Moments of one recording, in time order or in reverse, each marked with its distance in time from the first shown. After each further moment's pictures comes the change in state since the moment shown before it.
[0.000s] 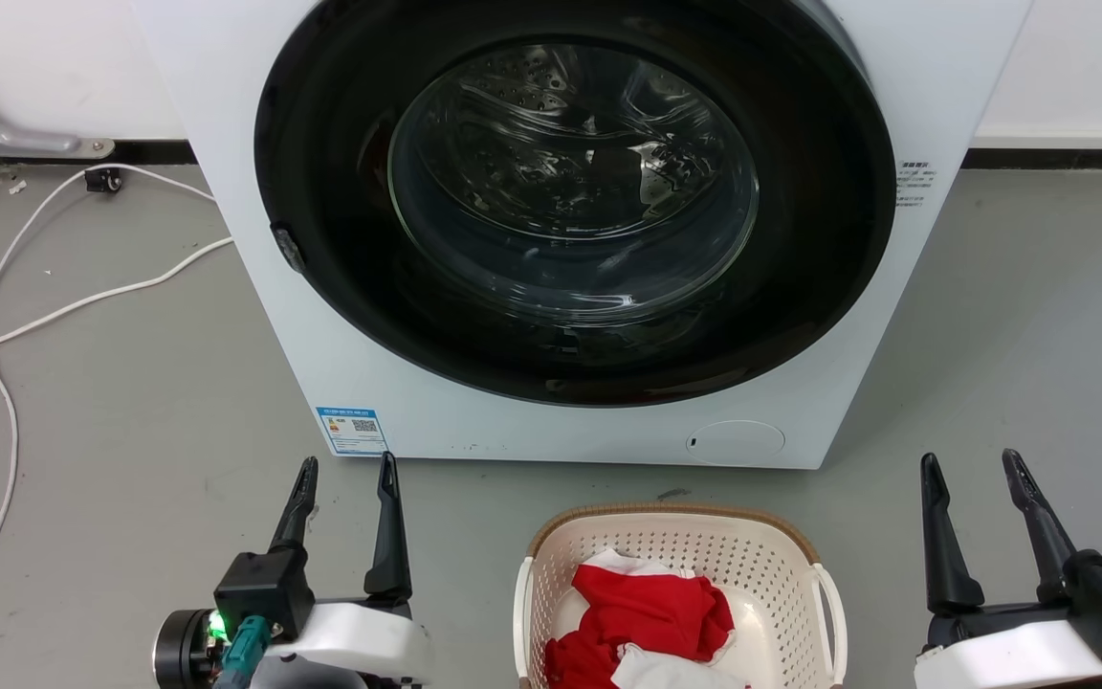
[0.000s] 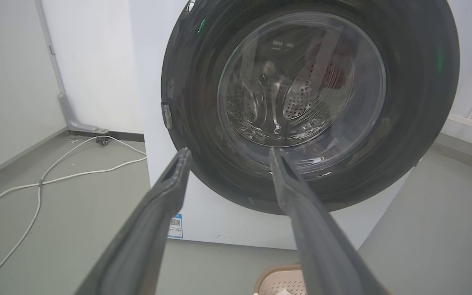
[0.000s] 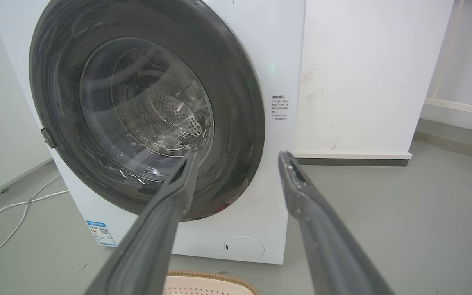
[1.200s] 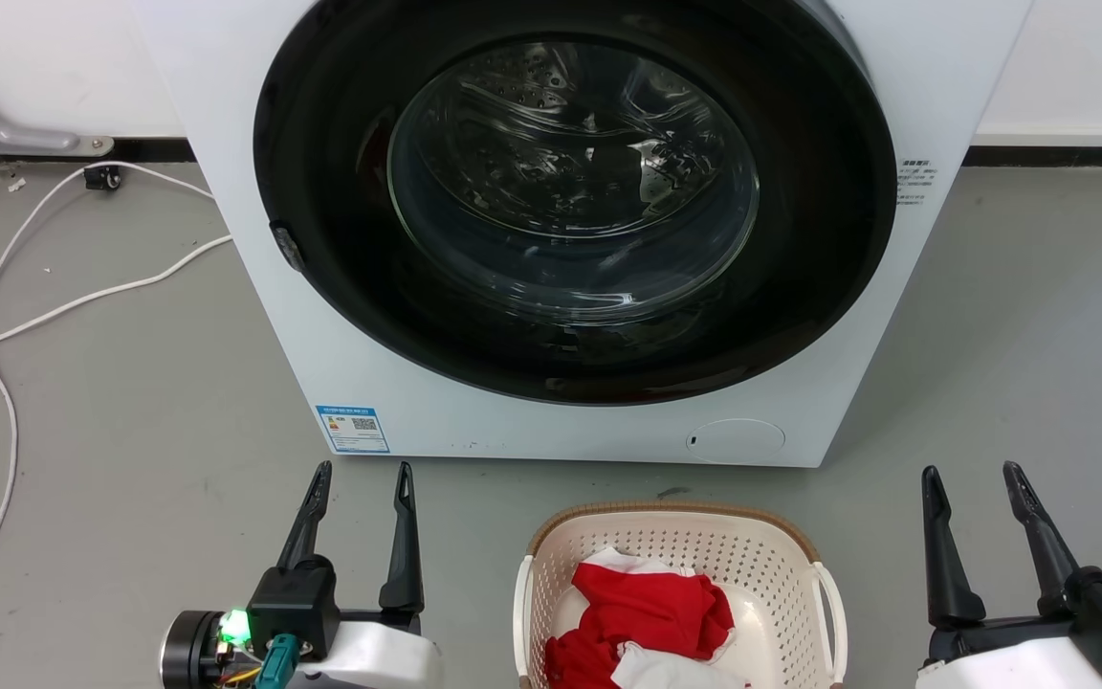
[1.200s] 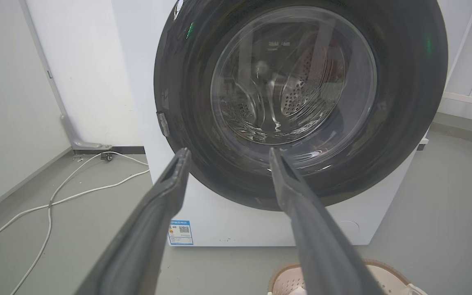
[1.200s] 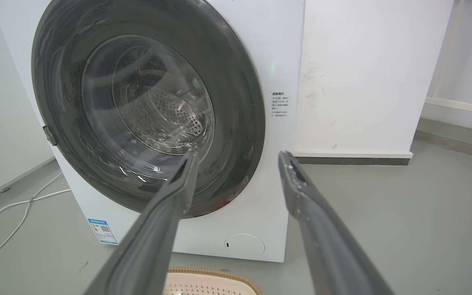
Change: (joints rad) left arm 0.017 0.000 -0.017 0.002 0.108 0.013 -0.032; right arm 0.021 0.000 -0.003 0.008 0.000 0.000 -0.035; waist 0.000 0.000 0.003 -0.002
